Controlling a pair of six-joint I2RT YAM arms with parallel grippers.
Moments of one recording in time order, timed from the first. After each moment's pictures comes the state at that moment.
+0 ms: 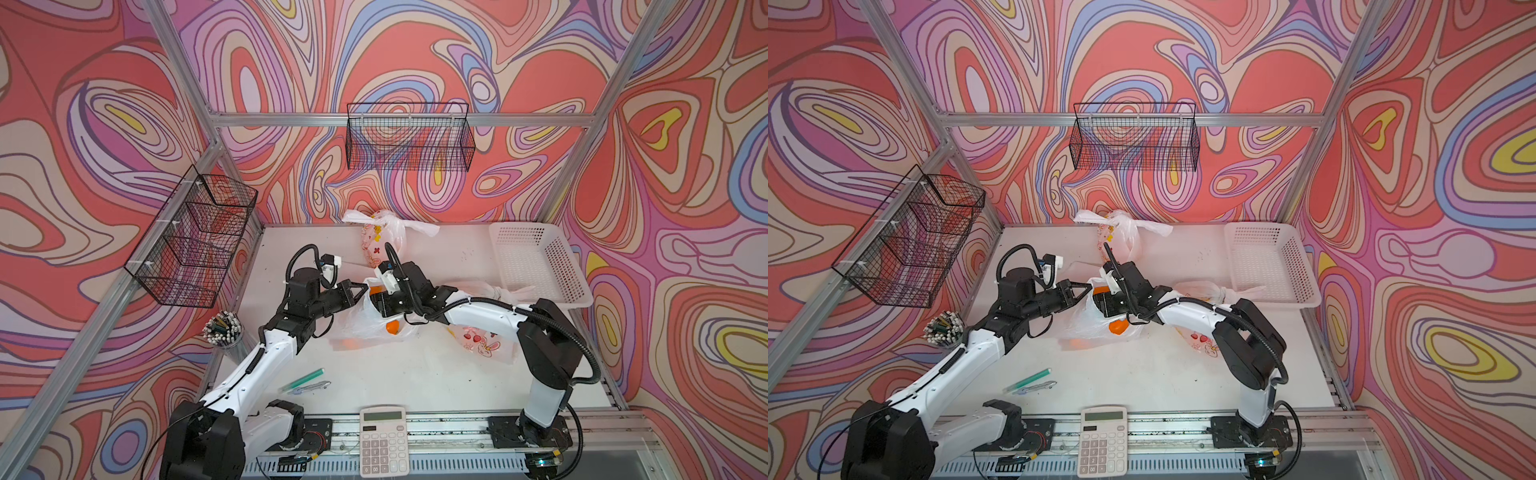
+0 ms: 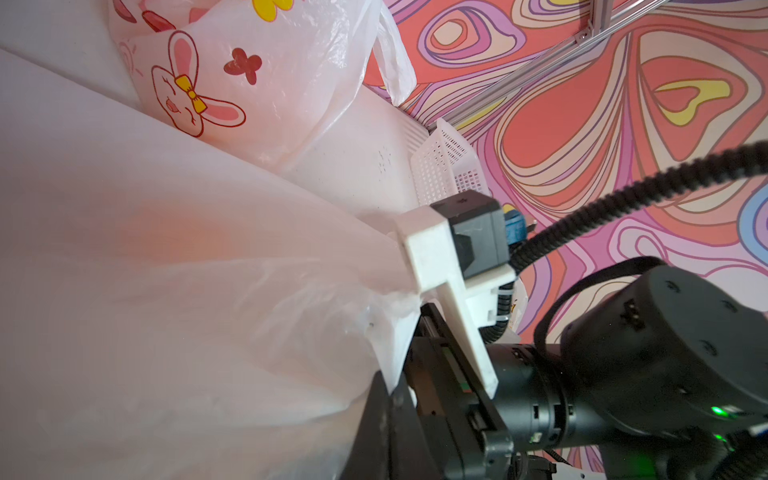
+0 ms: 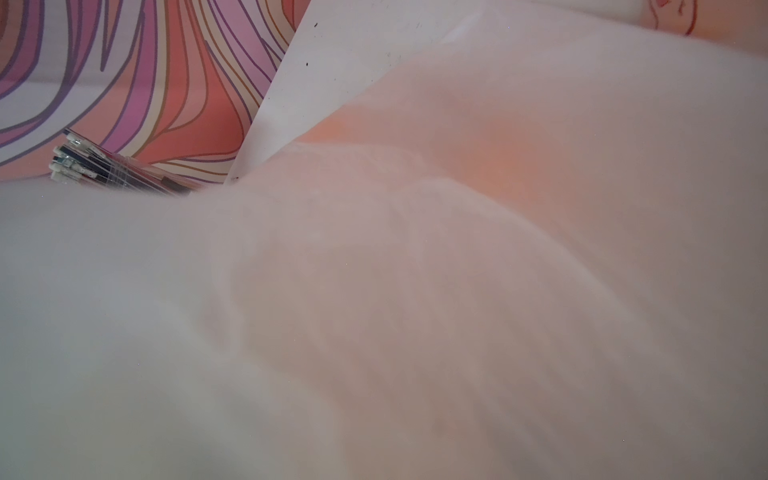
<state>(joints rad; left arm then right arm) -0.26 1.12 0.69 0.01 0.58 -0.75 0.80 1.81 1.25 -0.09 -0.31 0.49</state>
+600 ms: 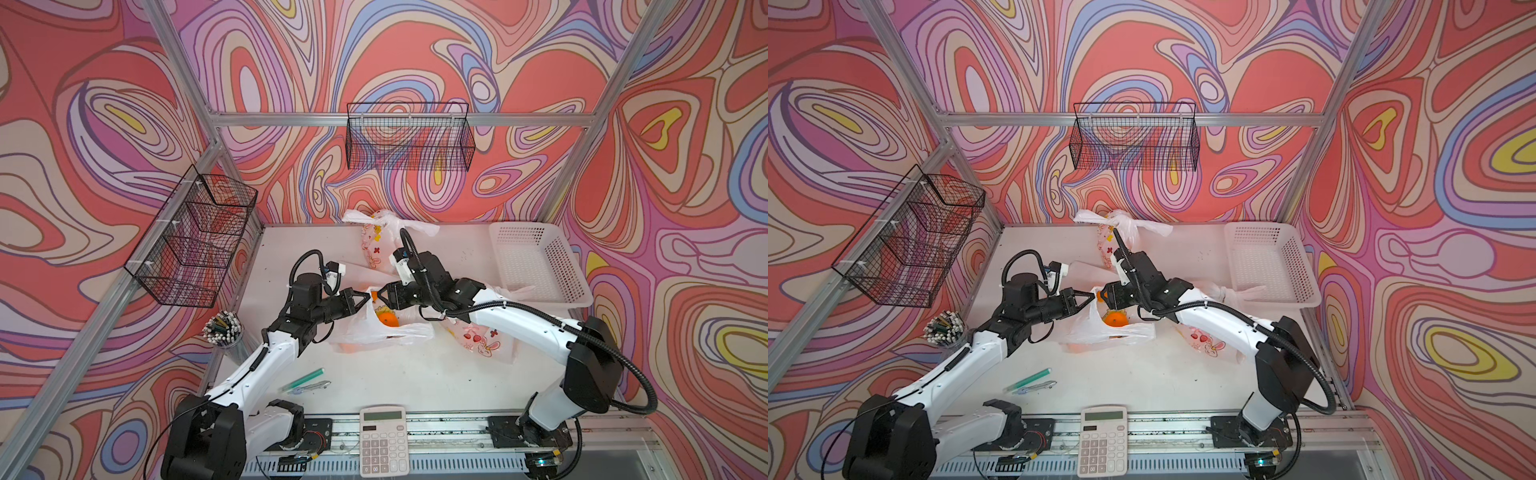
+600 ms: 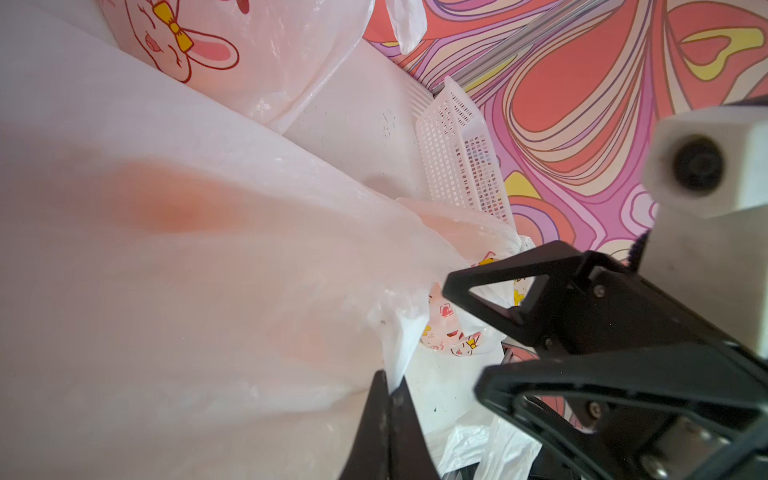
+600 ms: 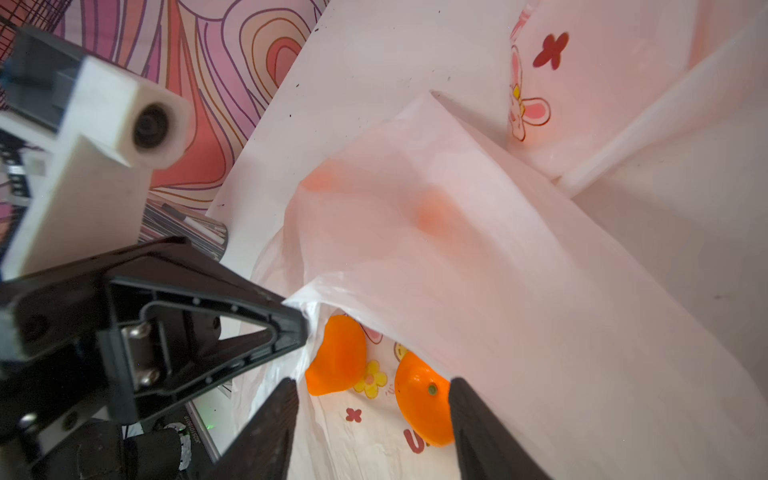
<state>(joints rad) -0.26 1.14 0.63 0.01 0.64 -0.70 0.80 1.57 1.28 -0.34 -0.12 0.43</state>
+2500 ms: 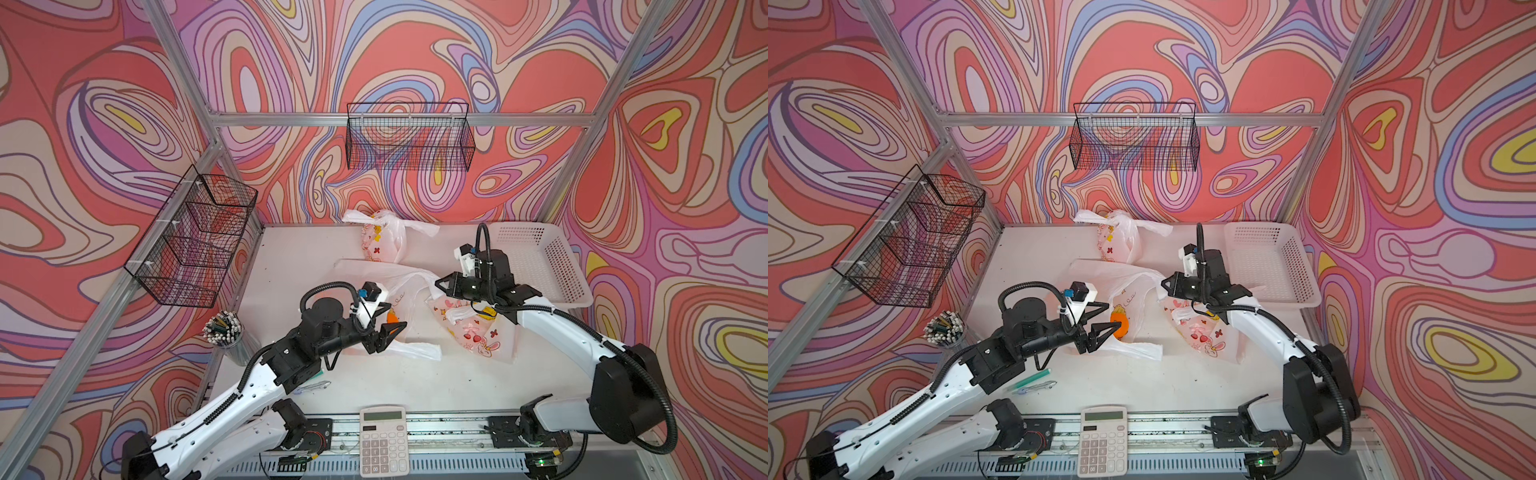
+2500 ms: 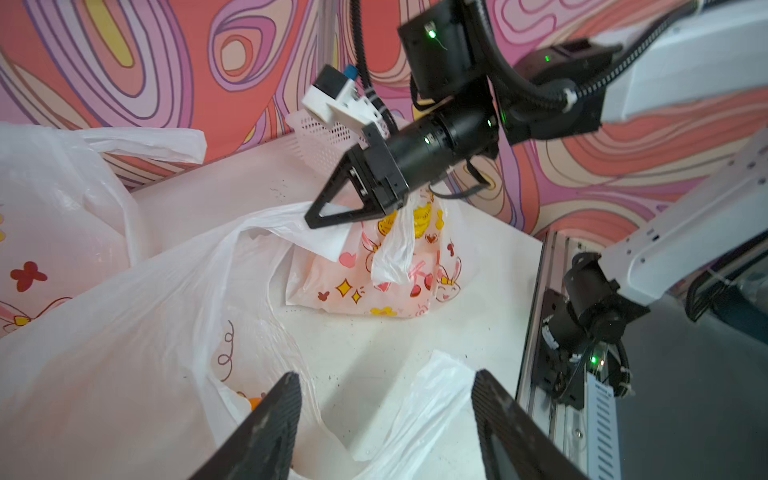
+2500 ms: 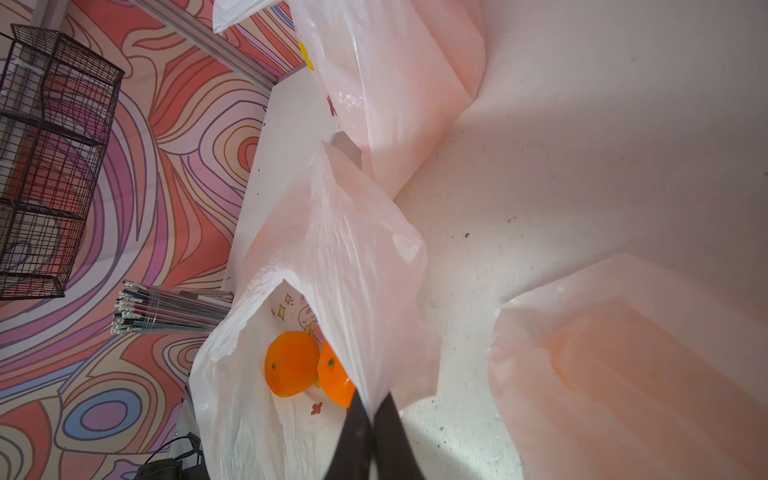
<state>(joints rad) -0.86 0.84 0.71 -0.16 0.21 -0.09 0.35 1.39 0.93 -0.16 -0.47 0.56</state>
